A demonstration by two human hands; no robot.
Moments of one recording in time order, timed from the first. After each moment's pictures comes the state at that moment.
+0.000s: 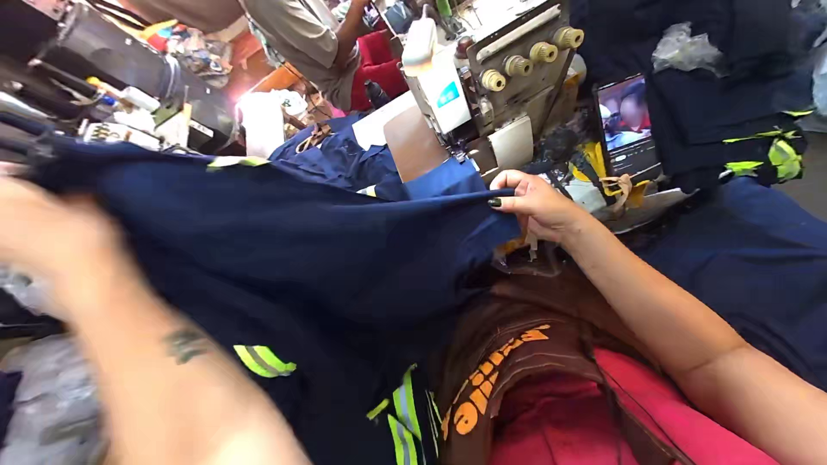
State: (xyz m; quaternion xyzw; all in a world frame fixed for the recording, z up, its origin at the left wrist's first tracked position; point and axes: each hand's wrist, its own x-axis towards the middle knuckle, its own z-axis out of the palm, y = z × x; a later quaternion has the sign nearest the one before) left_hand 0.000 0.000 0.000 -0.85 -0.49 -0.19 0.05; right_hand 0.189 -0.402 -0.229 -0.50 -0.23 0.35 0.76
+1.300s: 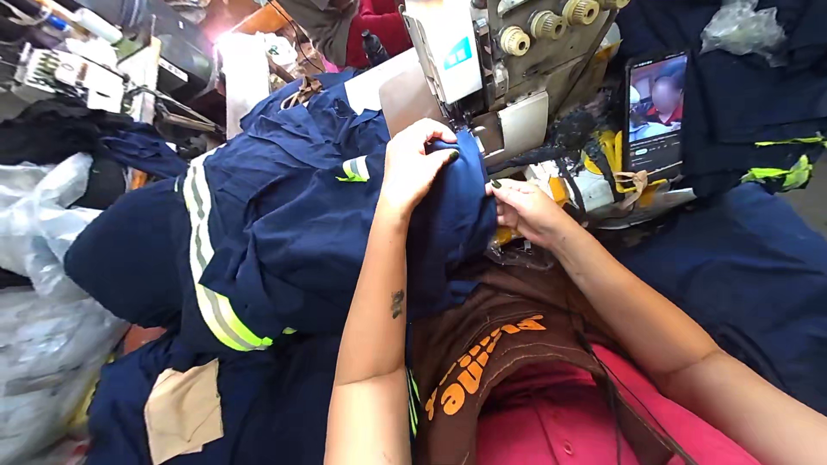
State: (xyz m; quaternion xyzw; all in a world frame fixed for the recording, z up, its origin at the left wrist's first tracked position) left_hand 0.150 -0.168 -0.188 -0.91 0.00 -0.16 -0.37; right_hand 0.181 -0.388 -0.265 -0.54 -0.15 0.39 0.73
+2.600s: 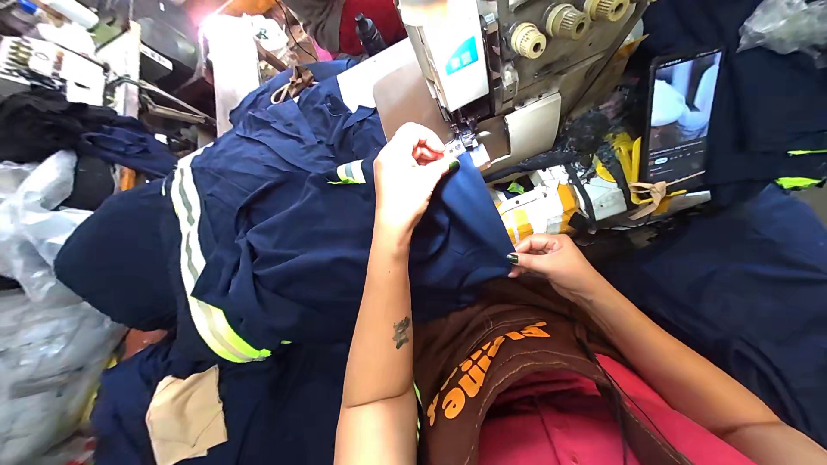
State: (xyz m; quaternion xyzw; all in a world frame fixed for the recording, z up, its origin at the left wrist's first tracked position) left_hand 0.144 -0.175 -0.187 -0.88 -0.07 -0.22 -0.41; right_hand 0.140 -0.433 -0.292 -0.57 -0.10 0.37 0.73
